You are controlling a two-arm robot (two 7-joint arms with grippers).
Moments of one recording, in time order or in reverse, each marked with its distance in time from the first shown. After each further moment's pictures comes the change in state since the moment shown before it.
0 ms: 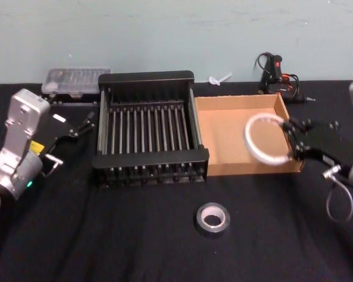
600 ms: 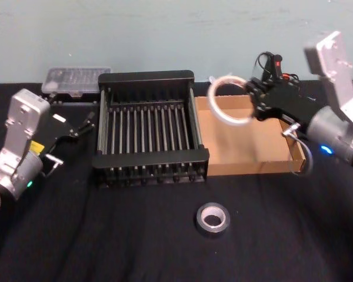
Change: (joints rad) left arm 0.000 0.000 0.000 0.000 0.000 0.000 0.000; right arm 0.279 -0.092 -0.139 0.195 -0.075 -0.062 0.055
